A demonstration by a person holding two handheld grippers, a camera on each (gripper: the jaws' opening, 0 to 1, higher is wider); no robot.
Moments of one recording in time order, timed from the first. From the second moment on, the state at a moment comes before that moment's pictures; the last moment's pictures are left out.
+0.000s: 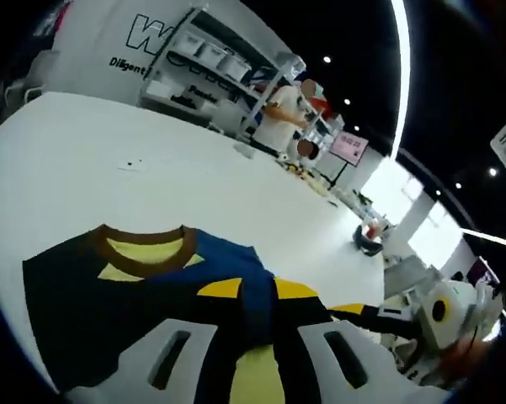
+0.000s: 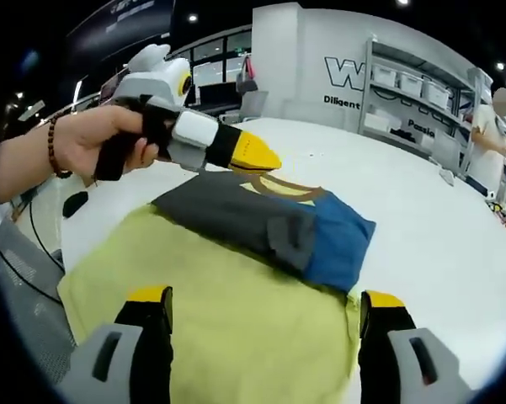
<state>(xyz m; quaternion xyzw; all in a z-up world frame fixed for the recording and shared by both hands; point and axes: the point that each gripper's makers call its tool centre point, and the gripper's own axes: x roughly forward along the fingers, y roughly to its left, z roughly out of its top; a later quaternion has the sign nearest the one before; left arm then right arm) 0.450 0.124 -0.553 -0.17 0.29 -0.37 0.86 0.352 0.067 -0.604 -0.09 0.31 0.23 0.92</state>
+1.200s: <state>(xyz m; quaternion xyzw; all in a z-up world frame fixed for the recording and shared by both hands) 0.409 0.242 -0.568 0.00 0.25 -0.29 0.92 0.365 0.066 -0.588 -0.09 0.26 0.22 0.94</state>
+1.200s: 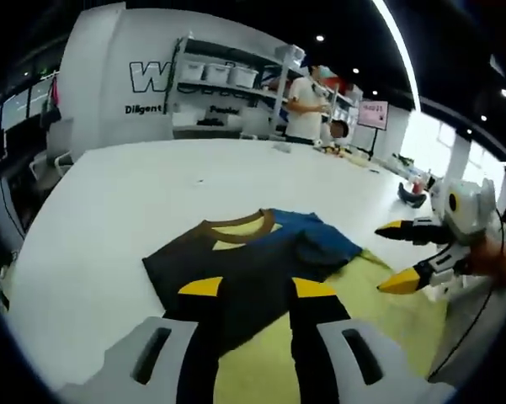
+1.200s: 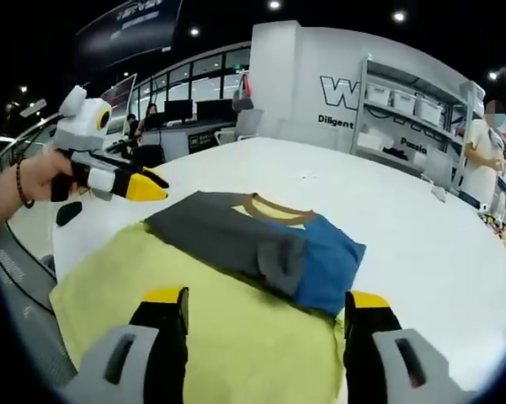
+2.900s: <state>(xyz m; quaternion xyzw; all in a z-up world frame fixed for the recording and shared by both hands) 0.406 0.275 -0.635 0.00 0.34 -0.24 0.91 0.415 0.076 -0.629 -0.22 0.29 0.27 0.89</state>
